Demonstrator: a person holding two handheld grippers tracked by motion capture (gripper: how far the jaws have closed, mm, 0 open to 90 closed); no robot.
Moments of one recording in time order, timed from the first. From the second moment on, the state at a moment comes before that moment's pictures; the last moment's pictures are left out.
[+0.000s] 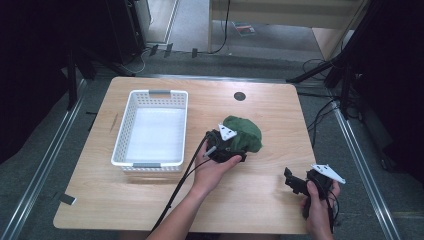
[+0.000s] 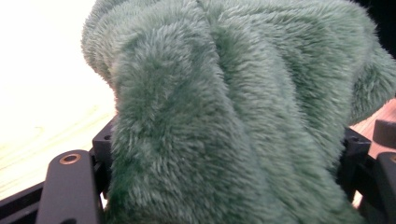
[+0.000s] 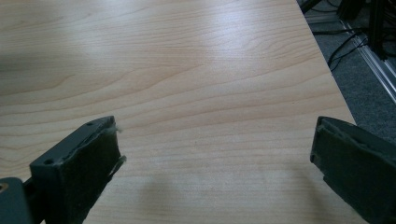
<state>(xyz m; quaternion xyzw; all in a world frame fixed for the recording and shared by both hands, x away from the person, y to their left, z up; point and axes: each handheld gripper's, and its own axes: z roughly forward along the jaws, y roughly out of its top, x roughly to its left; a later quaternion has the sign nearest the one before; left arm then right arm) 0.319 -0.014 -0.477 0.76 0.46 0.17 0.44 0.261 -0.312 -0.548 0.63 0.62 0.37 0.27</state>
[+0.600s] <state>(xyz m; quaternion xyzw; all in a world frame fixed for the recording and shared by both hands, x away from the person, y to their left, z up) 0.311 0.023 -0.430 0.73 0.46 0.19 0.47 0.261 -0.312 -0.548 0.63 0.63 0.37 0.27</state>
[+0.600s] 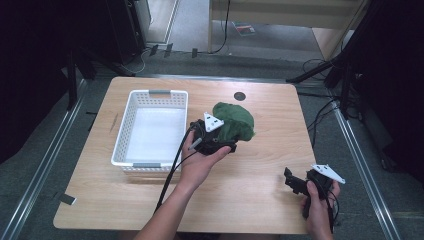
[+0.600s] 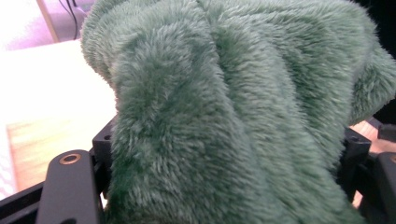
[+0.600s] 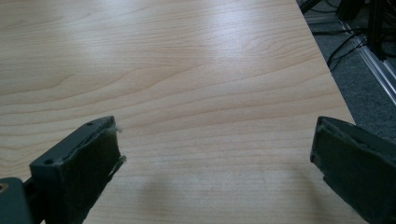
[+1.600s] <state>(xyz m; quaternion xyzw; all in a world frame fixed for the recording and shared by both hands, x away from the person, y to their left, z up) 0.308 0.099 -0.422 0.69 0.50 0.23 0.47 0.261 -0.311 -0.548 0.63 0.62 0.37 0.27</state>
